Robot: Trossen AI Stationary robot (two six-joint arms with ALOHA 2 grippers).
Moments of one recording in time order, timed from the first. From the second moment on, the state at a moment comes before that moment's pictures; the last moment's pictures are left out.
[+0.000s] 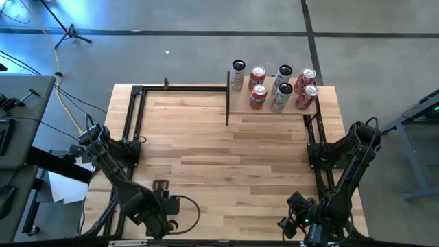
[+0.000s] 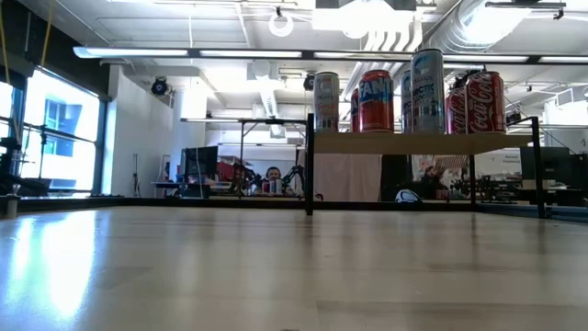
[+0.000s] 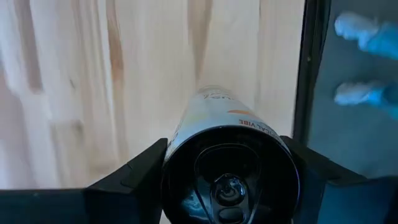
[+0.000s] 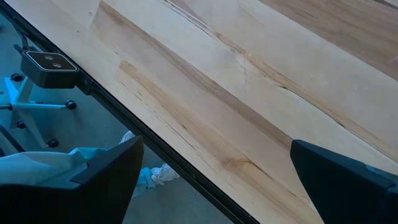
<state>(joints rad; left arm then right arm) -0.85 1.75 1.58 -1.28 -0.13 -0.86 1.09 1.64 1.23 -0.89 0.36 2.04</state>
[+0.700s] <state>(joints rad) -0.48 1.80 1.65 -1.12 -0.03 0.04 1.09 1.64 1.23 -0.89 0.36 2.04</state>
